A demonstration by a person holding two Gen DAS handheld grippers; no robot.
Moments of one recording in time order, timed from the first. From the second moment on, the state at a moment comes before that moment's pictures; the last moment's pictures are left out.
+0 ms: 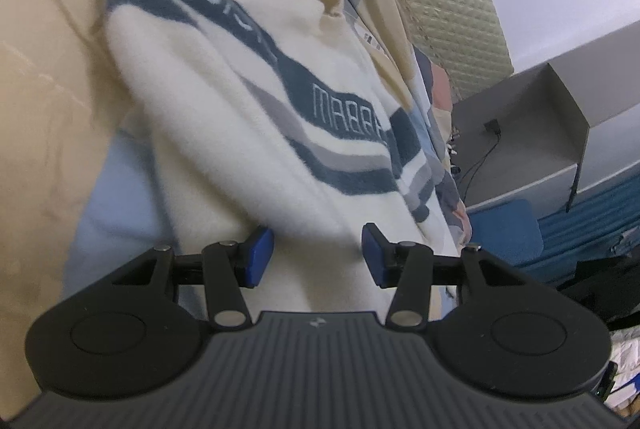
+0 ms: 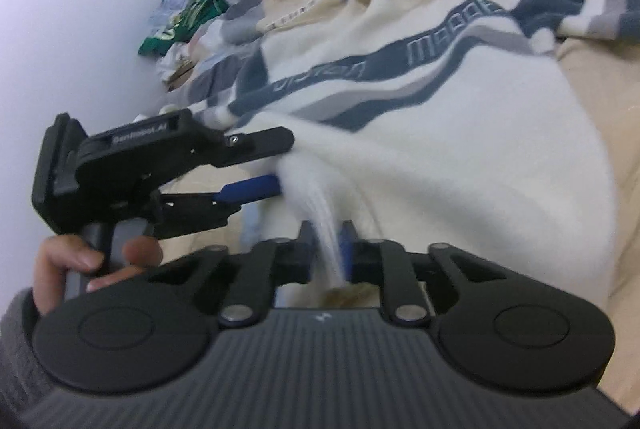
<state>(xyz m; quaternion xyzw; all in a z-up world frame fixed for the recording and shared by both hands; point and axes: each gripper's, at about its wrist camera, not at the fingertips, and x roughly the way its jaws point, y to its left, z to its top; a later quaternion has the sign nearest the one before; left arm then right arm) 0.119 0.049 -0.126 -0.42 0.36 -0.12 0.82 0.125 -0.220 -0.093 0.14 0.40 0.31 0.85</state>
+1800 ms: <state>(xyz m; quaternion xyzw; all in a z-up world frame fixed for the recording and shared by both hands) 0.045 0.100 -0.080 -0.31 0.49 0.01 0.82 0.131 -0.310 -0.140 0.33 0.47 0.16 0.80</state>
